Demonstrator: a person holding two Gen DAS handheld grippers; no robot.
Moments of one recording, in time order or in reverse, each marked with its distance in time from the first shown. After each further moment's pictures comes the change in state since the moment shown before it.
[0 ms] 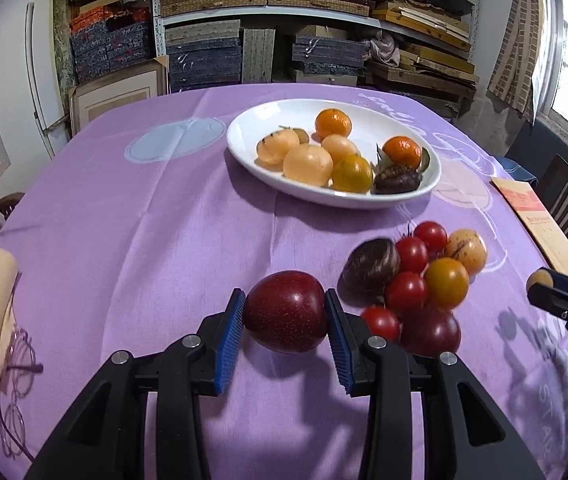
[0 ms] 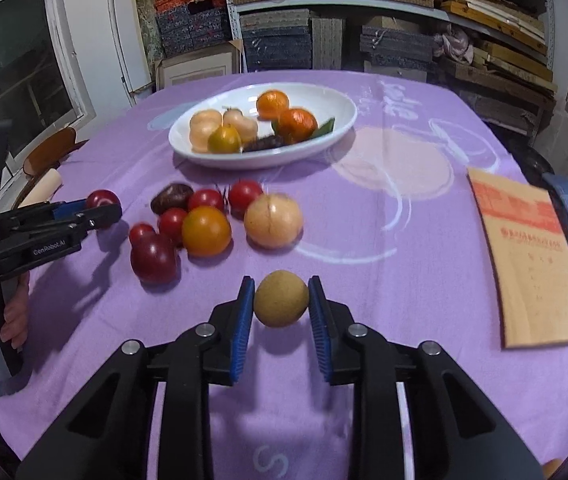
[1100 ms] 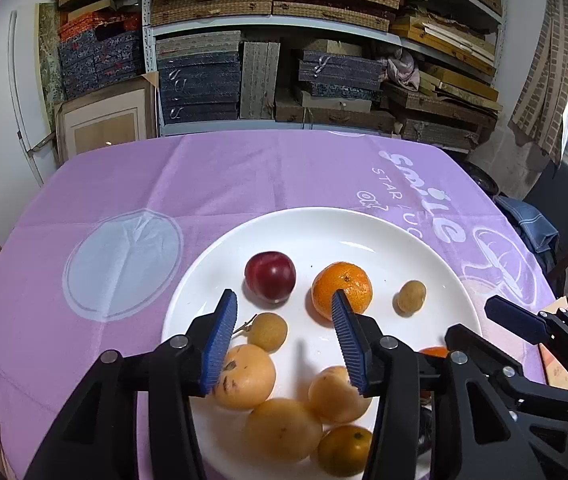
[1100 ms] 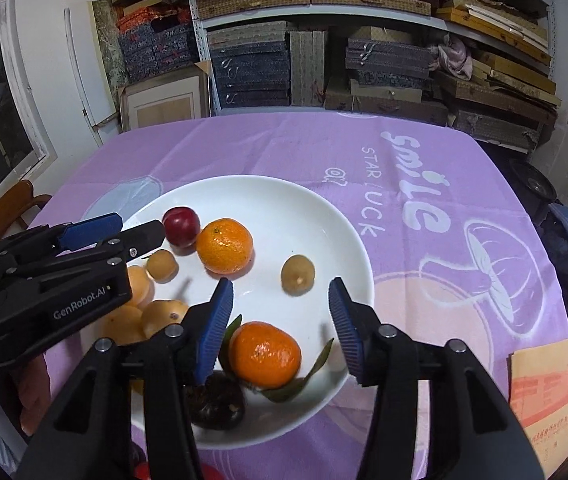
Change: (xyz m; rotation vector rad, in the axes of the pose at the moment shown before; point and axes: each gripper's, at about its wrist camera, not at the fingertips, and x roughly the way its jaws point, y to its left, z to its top) left arm 0.104 -0.010 0.175 -0.061 -0.018 -0.001; right arm 0.133 -0.034 0.182 0.063 -0.027 -0.052
